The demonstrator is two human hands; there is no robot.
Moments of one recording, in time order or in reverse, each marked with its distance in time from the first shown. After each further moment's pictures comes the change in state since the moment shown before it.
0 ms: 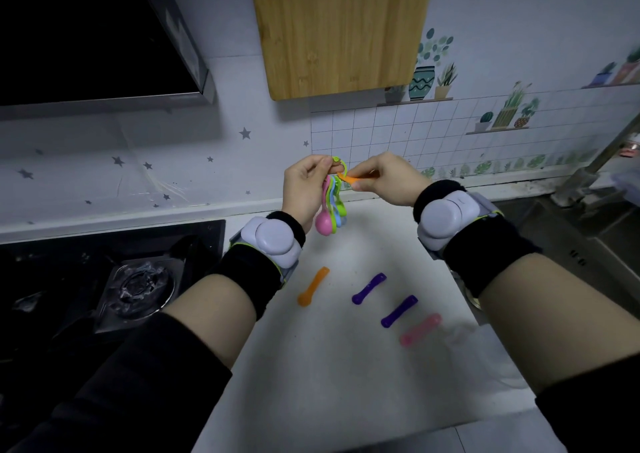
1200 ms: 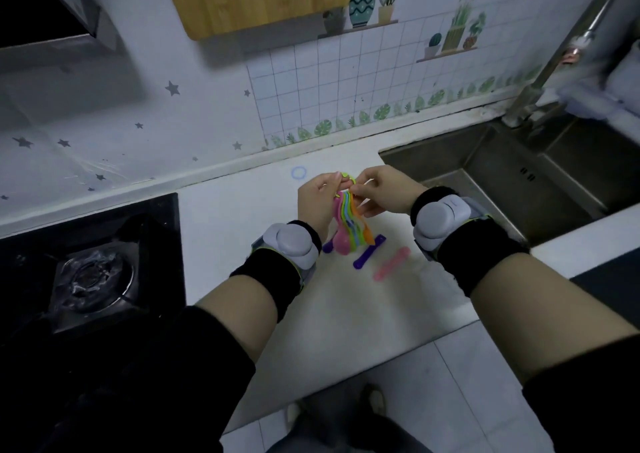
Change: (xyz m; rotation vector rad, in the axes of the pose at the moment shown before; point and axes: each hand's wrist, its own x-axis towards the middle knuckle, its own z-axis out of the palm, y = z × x) left_hand -0.058 -0.097 0.052 0.016 -0.115 -0.339; right_hand -0.076 0.091 0.041 0.382 -0.073 0.433
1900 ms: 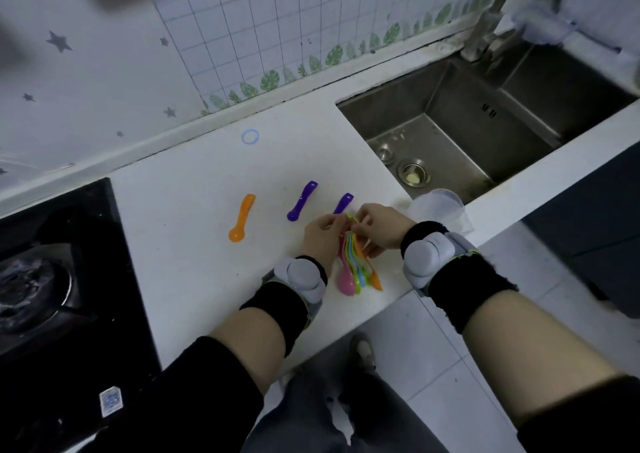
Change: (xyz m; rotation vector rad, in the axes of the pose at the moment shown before) left_hand -0.033 -0.142 0.018 0.149 -0.142 -0.274; right_hand -0.056 0.101 0.039 -0.117 -0.031 0.365
